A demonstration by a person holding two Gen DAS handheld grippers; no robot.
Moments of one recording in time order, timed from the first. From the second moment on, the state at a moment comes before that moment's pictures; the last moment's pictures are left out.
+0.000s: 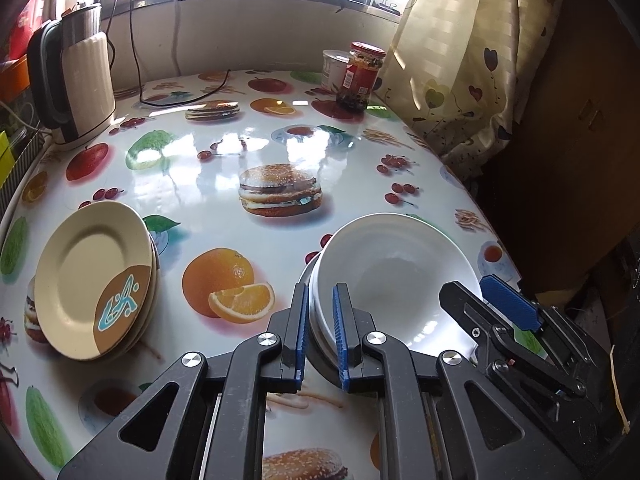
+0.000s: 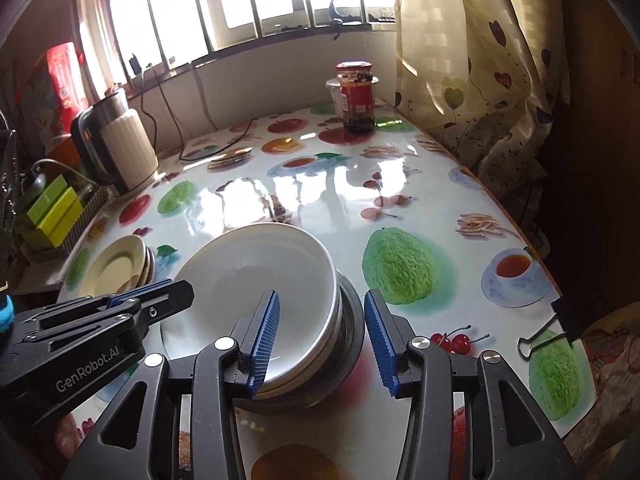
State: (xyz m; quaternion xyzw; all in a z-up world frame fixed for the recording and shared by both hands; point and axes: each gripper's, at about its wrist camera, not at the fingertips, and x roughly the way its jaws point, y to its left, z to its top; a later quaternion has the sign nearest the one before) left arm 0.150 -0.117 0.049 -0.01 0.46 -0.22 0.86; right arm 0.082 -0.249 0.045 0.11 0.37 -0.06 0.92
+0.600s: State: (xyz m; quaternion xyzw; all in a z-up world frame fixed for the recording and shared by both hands) left arm 0.154 -0.119 0.038 -0.03 0.47 -0.22 0.85; right arm 0.073 -0.268 0.041 0.14 0.36 -0.07 0.92
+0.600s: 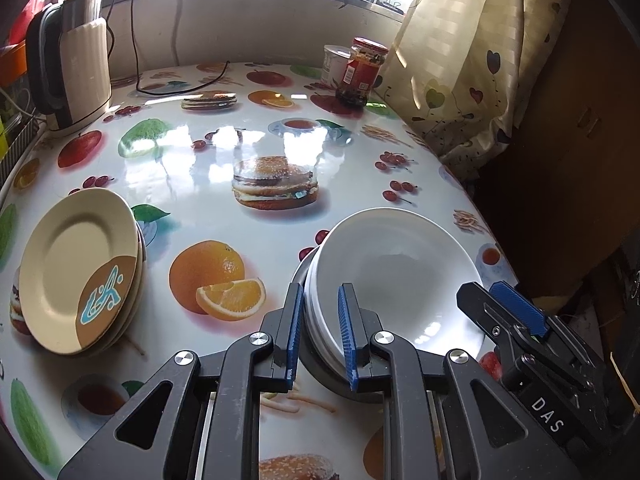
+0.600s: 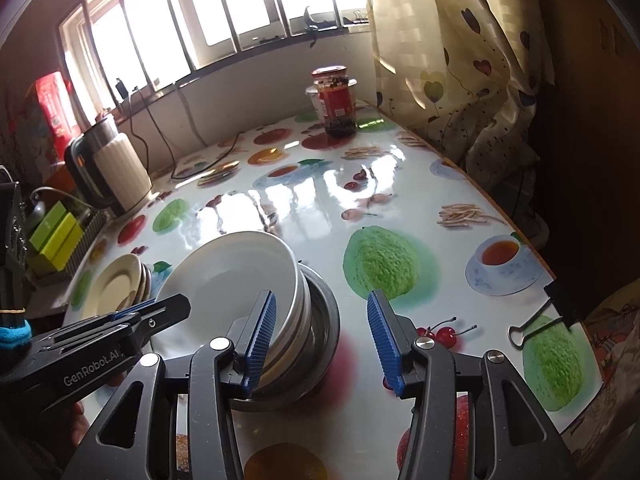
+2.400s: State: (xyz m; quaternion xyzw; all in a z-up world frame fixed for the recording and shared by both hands) left arm 0.151 -0.065 0.037 -0.08 0.46 -0.20 0.86; right arm 0.049 -0.303 0.025 0.20 0.35 -0.08 0.91
